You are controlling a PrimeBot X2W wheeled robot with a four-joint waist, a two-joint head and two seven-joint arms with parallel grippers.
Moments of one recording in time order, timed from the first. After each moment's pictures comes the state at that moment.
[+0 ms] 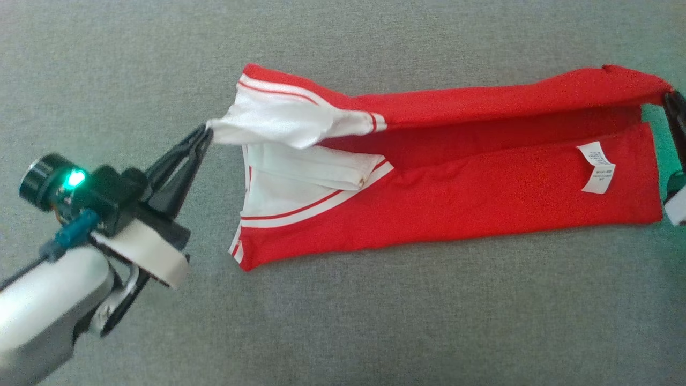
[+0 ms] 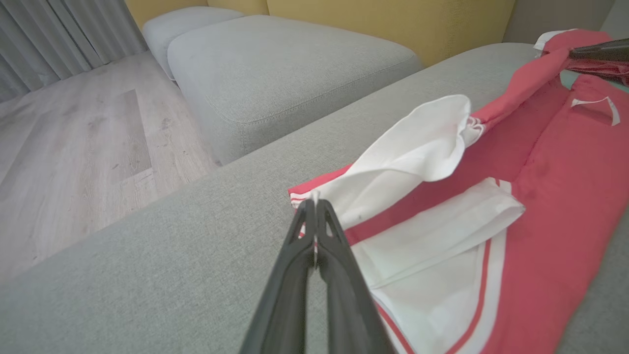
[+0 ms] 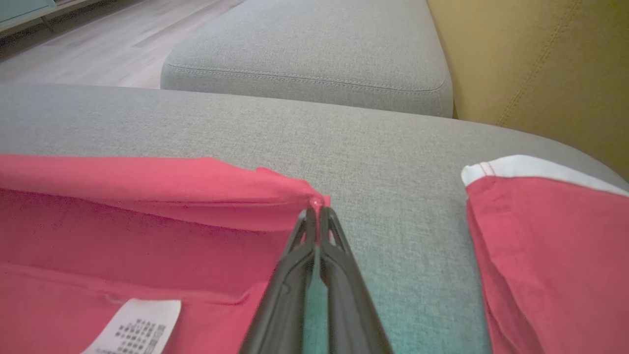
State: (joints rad) left arm -0.87 0.89 -1.29 -0.07 -0.88 0.28 -0.18; right arm -0.59 -0.77 0.66 0.59 0.83 0.12 -0.25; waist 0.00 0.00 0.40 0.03
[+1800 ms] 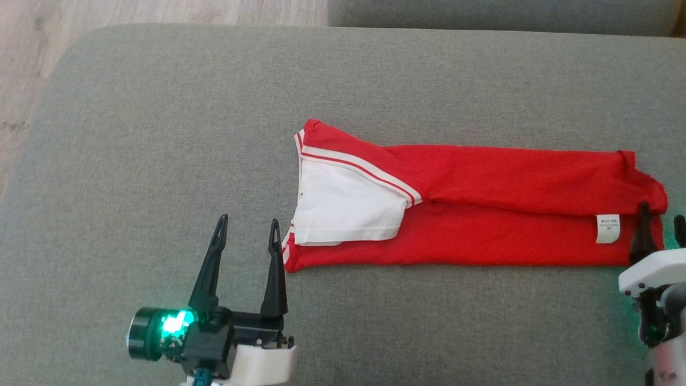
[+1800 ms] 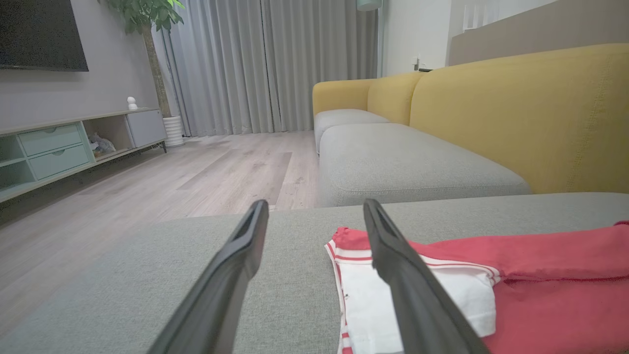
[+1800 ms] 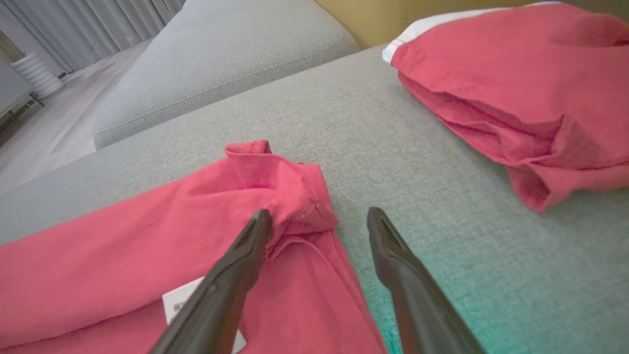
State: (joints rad) left arm -0.07 0.24 -0.60 -0.08 -0.25 0.46 -0.26; right arm -0.28 -0.17 -0.31 0.64 0.30 0.12 -0.06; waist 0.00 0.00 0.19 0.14
